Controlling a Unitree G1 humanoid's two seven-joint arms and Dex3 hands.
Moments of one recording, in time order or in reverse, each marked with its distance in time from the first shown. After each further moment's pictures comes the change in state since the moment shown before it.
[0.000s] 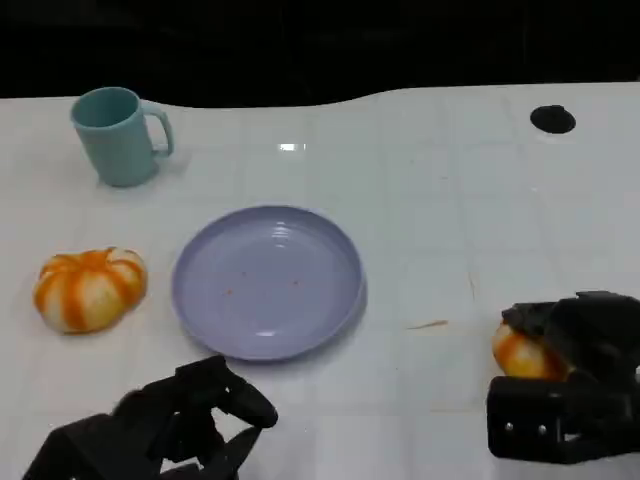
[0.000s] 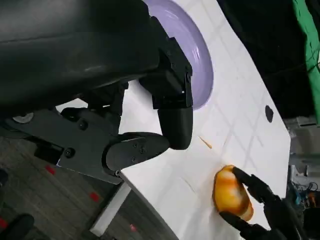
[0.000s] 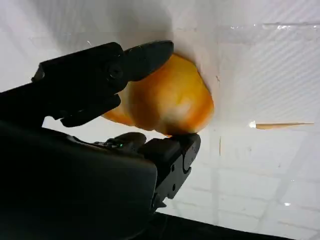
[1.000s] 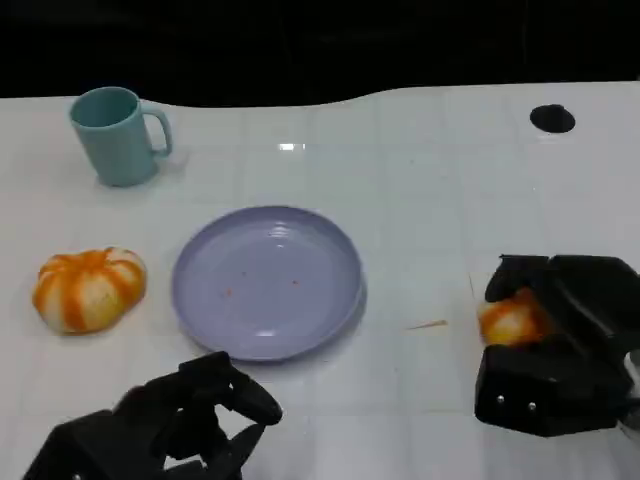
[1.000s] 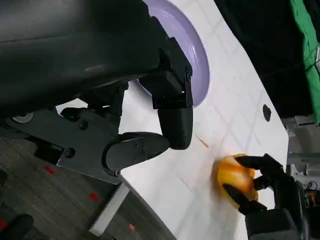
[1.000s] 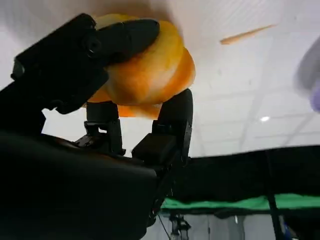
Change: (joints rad) left arm -0.001 -0.005 -0.007 -0.041 0.009 0.044 0.000; right arm -0.093 0.043 0.007 0.229 0.163 -0.206 -0.478
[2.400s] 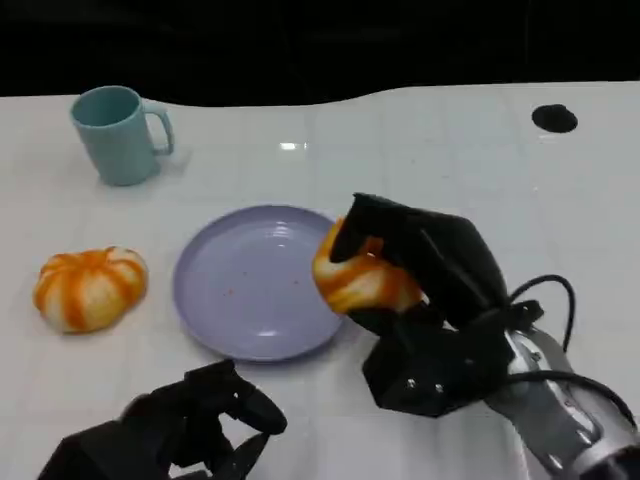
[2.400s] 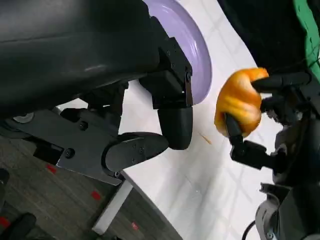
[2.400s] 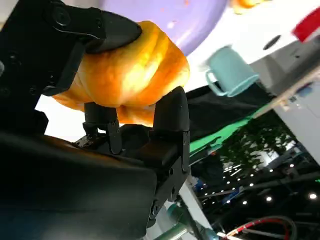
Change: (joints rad) left arm 0.021 -0.007 -0.013 0.010 0.020 -0.030 0.000; right arm -0.169 0.317 0.042 0.154 0.180 -0.302 -0.099
